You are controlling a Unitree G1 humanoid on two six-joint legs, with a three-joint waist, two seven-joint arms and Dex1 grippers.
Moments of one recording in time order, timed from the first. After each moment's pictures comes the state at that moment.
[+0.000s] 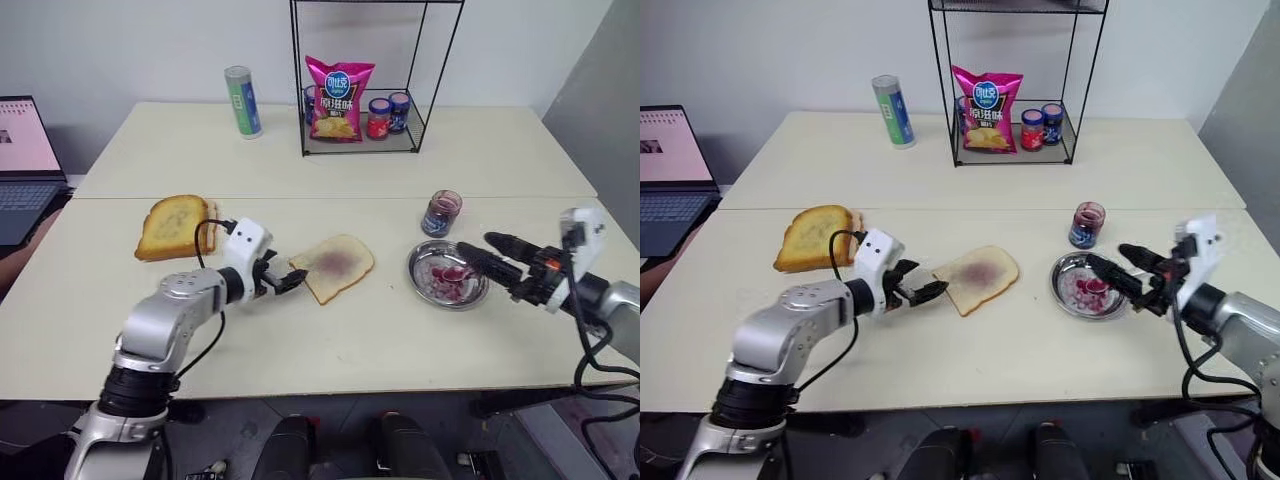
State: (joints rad) left arm -0.38 0.65 -0.04 -0.24 -0.39 0.84 -0.66; right arm -0.09 -0.62 -0.57 -0.47 1.01 1.01 0.38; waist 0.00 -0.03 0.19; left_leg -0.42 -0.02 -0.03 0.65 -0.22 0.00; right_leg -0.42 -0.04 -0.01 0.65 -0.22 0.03
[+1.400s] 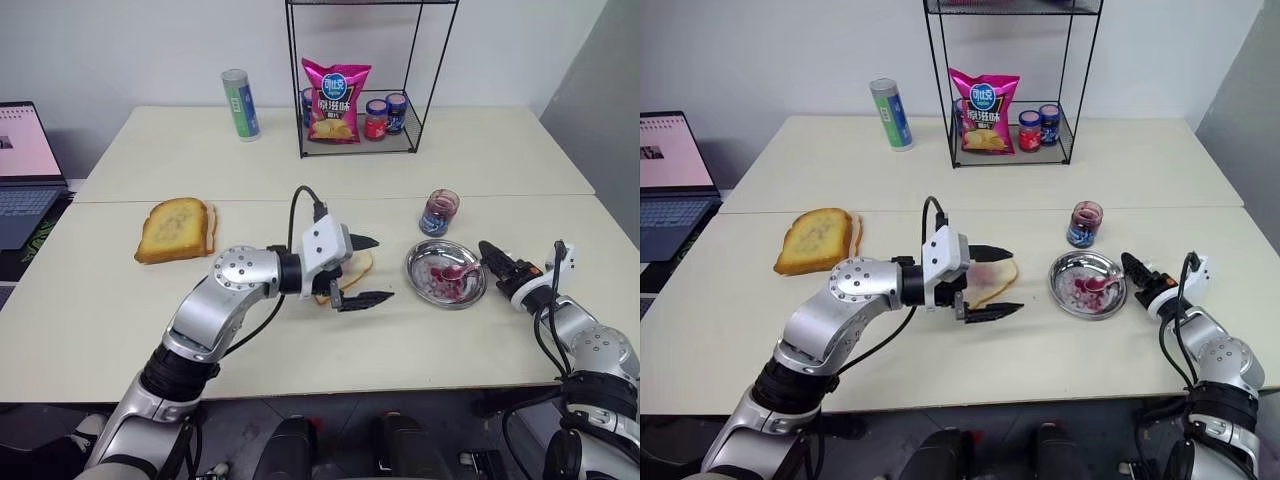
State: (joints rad) left arm -0.54 0.48 -0.28 -0.28 -0.33 0.48 -0.93; right arm -0.38 -0.41 -0.55 0.34 0.92 0.78 0.37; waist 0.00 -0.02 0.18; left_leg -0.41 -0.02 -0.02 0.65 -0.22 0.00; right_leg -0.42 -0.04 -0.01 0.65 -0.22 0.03
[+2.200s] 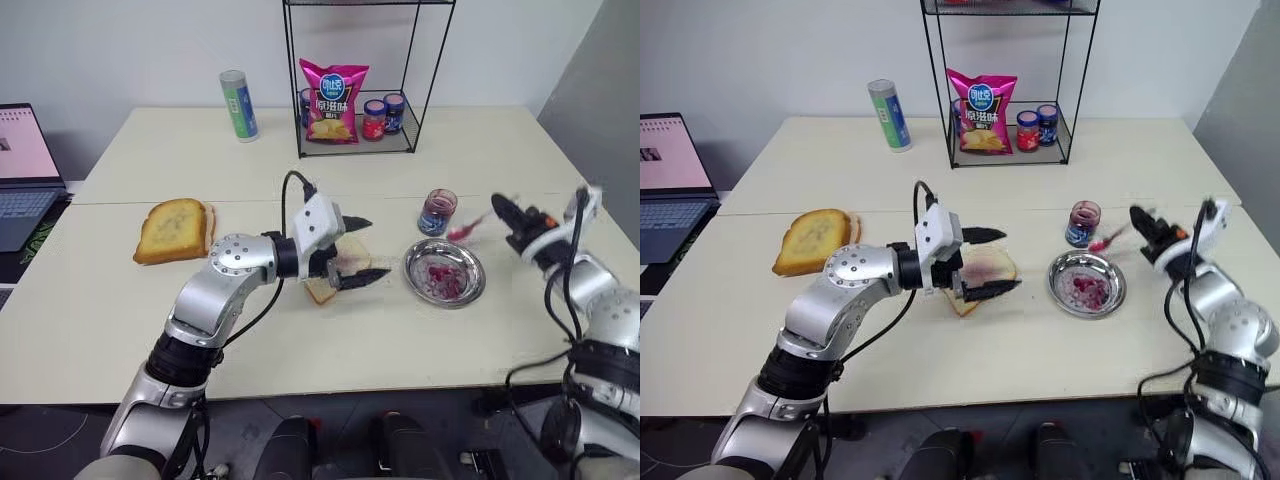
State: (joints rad) left arm -0.61 0.39 -0.20 -0.15 -0.33 0.47 -0.86; right arm -0.65 -0.45 -0.52 0.17 0.91 0.78 0.25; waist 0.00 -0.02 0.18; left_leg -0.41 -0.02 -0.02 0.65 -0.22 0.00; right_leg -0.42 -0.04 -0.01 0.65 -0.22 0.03
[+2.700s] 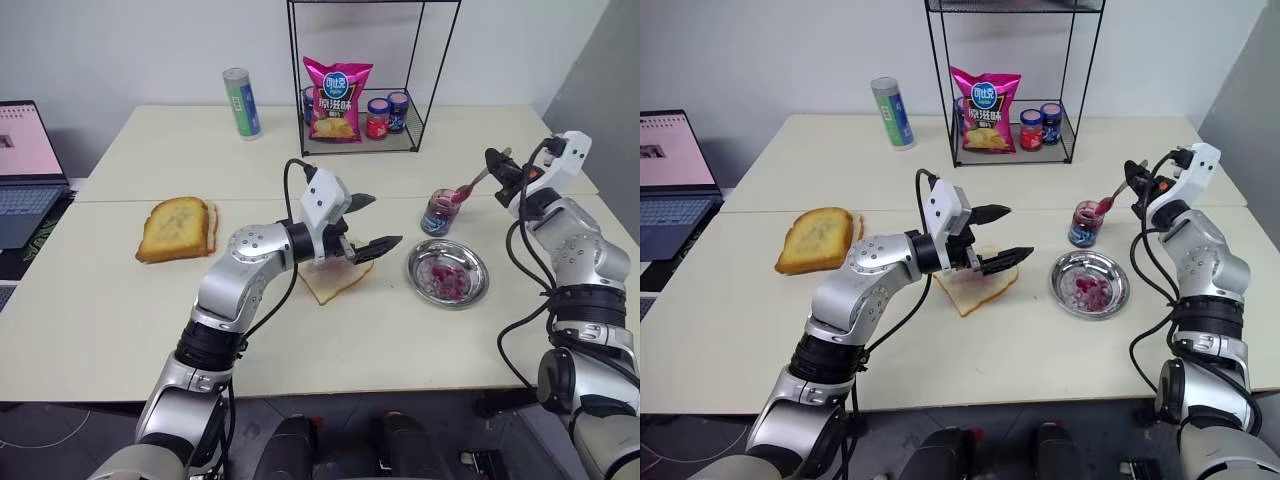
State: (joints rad) left arm -0.66 0.31 -0.18 -0.08 -0.33 0.47 -0.78; right arm -0.81 -0.47 -0.31 0.49 0.54 0.43 0.41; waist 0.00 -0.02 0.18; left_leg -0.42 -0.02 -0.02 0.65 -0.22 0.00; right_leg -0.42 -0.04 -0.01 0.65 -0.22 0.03
